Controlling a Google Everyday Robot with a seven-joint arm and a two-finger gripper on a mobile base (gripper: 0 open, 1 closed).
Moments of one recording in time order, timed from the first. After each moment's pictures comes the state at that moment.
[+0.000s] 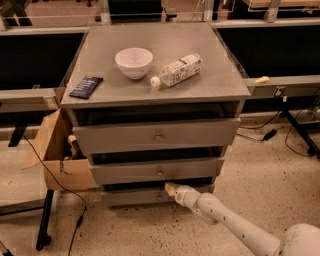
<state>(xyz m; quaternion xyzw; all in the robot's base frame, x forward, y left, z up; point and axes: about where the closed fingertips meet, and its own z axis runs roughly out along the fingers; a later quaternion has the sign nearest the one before) 0.679 -0.057 0.281 -0.07 0.85 0.32 0.42</state>
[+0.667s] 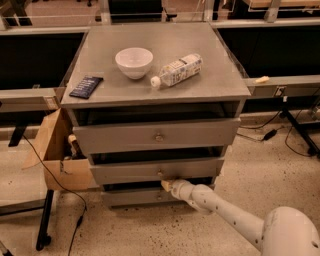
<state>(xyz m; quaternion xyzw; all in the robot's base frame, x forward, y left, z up) 0.709 -0.037 0.279 -0.12 0.85 0.29 0.42</state>
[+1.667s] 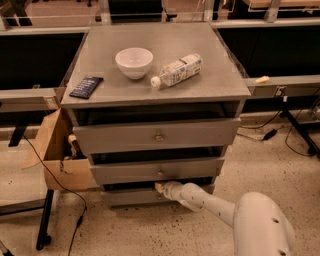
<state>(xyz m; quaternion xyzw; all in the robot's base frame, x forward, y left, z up) 0.713 -0.008 0.217 -0.12 0.88 0.28 0.36</state>
